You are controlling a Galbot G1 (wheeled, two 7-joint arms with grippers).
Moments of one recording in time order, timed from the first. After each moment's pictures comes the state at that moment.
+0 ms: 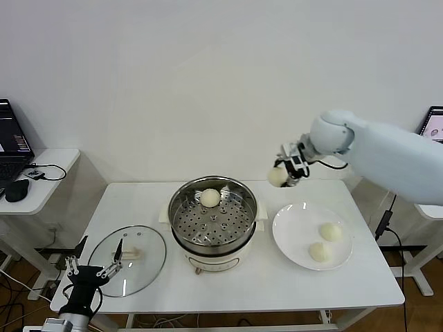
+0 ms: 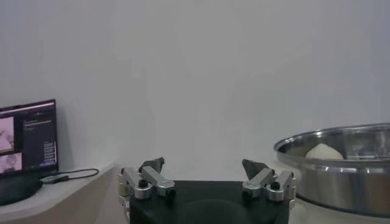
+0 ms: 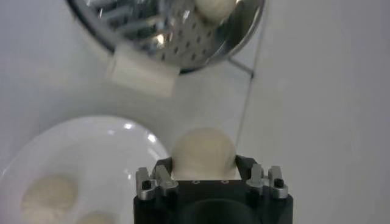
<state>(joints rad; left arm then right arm) 1.70 -1.24 -0.76 -2.04 -0.21 -0.23 0.02 0.60 0.90 -1.18 1.42 0.26 -0.38 -0.93</state>
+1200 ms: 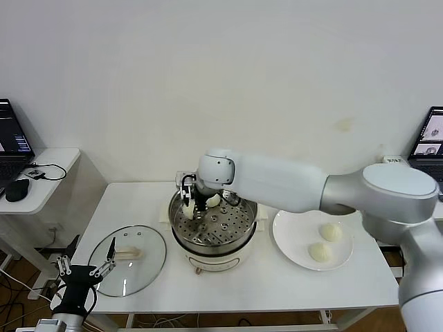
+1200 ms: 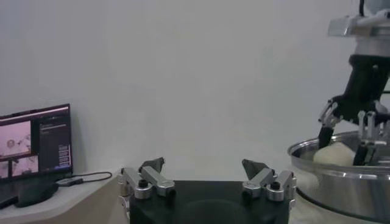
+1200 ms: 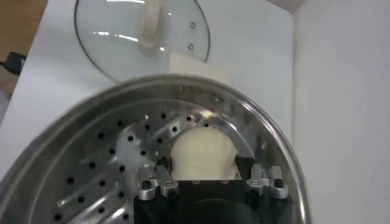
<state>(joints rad) 1.70 -1.26 -0.79 -2.04 -0.22 -0.23 0.02 0.38 1.39 -1.19 1.20 0.47 -0.67 -0.72</state>
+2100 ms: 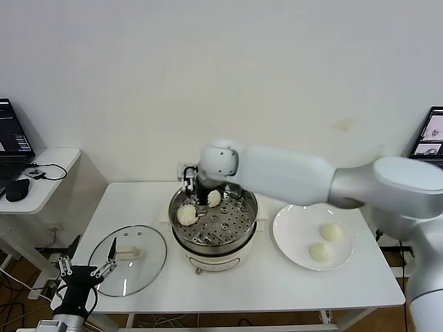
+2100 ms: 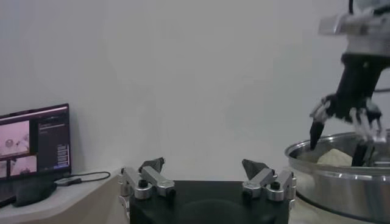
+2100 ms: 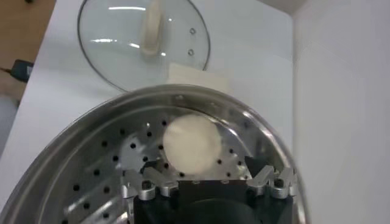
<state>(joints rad) 1.71 -1.26 -0.79 -2.05 -0.21 -0.23 0.02 0.53 1.21 -1.19 1.34 0.42 -0.59 -0.86</state>
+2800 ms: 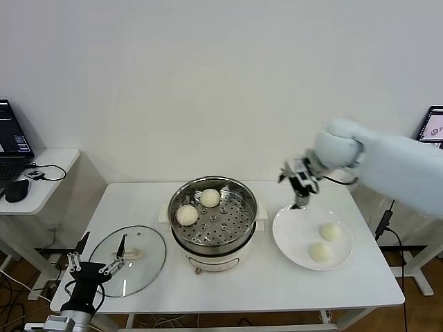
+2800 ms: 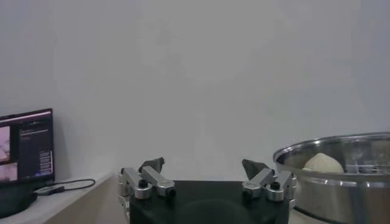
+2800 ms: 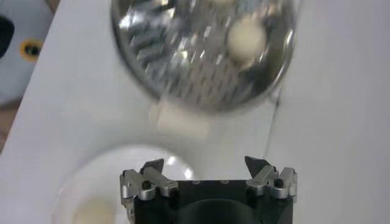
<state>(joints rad) 1.69 -1.25 -0.75 -2.05 -0.19 -0.22 0.02 0.42 0.58 -1.08 1.59 0.03 -0.32 -1.08</state>
